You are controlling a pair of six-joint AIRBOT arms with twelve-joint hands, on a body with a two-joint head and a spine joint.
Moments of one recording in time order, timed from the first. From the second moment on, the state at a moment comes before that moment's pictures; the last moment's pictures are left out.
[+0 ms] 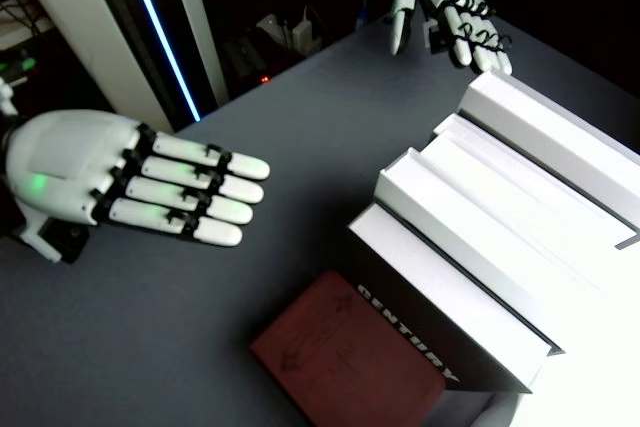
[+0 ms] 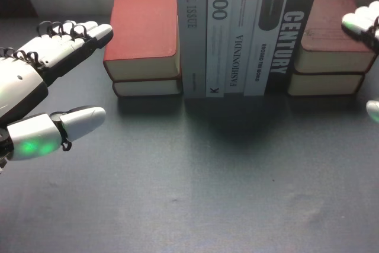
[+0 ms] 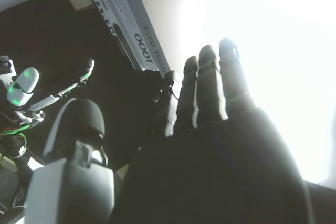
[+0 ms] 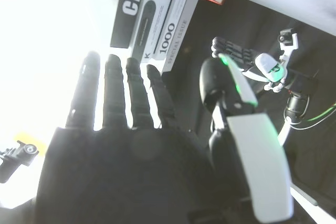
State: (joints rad) left arm 1.02 -0.93 1.13 -0.09 -1.29 0.56; right arm -0.95 -0.74 0.85 0.17 1.20 -1.01
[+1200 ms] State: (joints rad) left arm 1.03 -0.94 1.15 -0.12 -1.29 0.56; right arm -0.48 -0.98 1.09 0.20 0.88 -1.17
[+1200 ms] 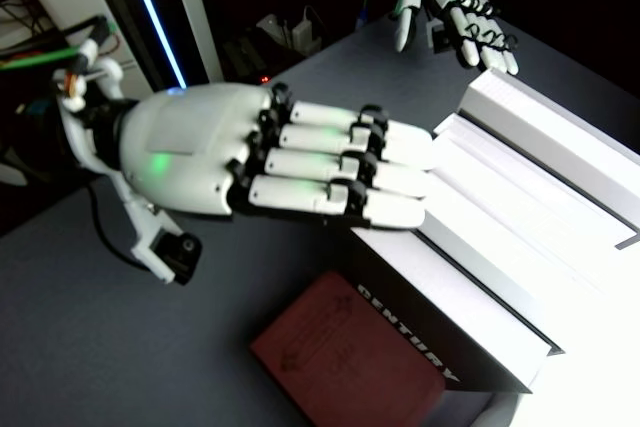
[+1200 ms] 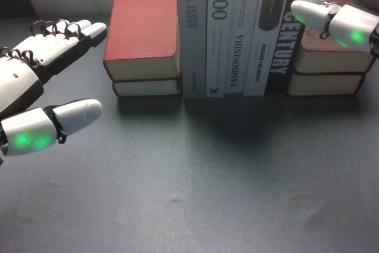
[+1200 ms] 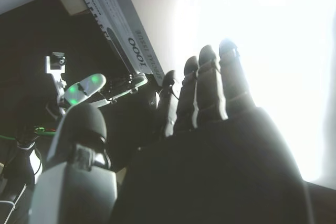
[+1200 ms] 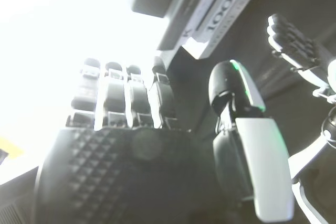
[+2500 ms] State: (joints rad) left arm 1.05 -0.94 1.14 -0.16 -1.32 0.56; right arm -0.68 -0.88 0.92 0.13 1.09 -1.11
